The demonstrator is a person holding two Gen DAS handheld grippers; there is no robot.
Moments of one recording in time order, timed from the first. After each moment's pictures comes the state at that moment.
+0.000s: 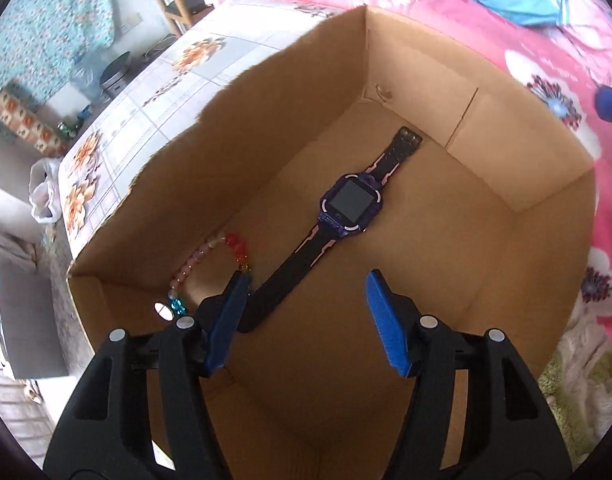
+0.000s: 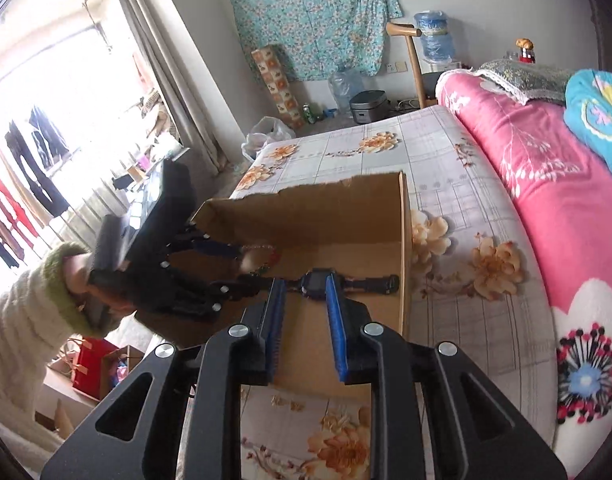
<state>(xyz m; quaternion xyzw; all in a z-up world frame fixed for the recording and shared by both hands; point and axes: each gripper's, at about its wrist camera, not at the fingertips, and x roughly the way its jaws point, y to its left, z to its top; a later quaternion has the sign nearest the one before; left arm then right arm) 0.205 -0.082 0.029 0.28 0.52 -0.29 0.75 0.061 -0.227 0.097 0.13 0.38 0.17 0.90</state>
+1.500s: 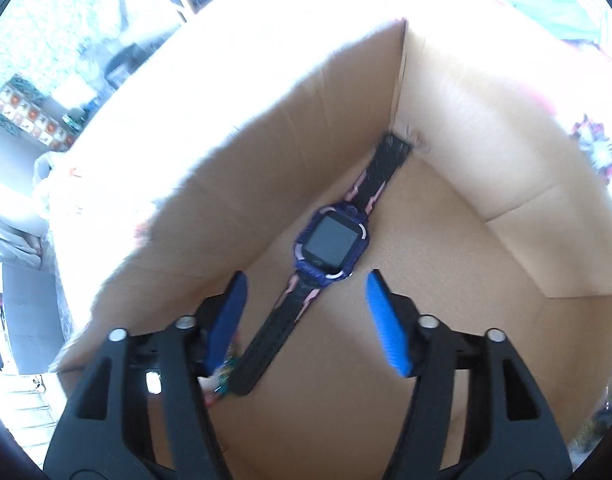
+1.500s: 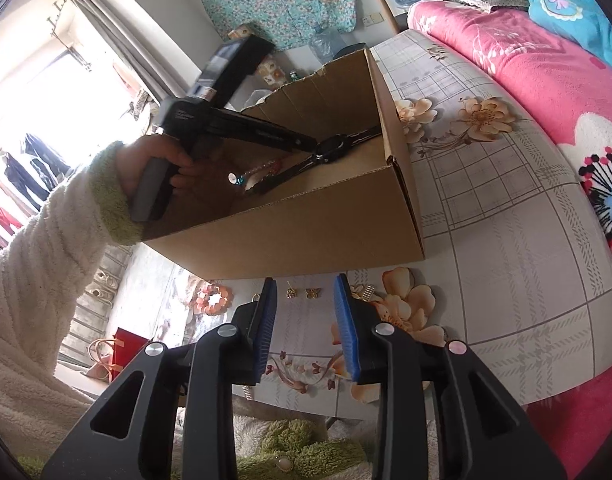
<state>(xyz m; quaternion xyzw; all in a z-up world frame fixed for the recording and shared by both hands) 0.255 -0.132 0.010 0.27 0.53 -0.25 0.77 -0.018 -0.221 0.029 0.21 0.44 0.15 0.86</state>
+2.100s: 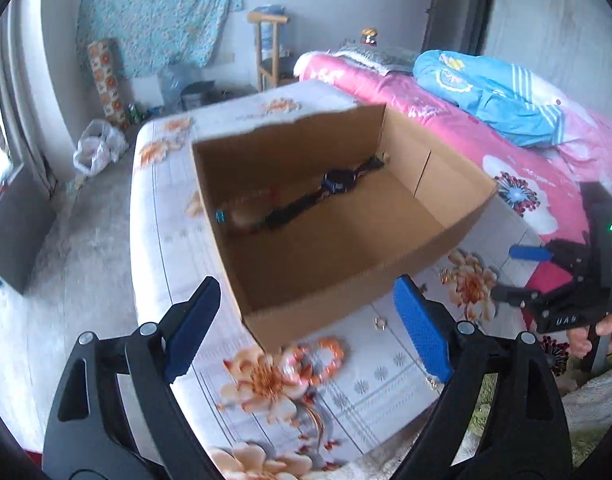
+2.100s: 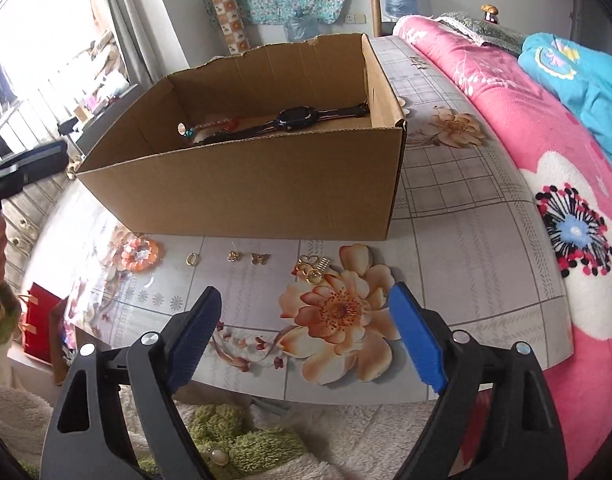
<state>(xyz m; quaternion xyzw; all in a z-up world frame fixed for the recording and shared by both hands) 0.054 0.030 0.062 0.07 0.42 -0.22 0.88 -0.024 -0.179 0.019 0.04 0.47 0.06 0.88</state>
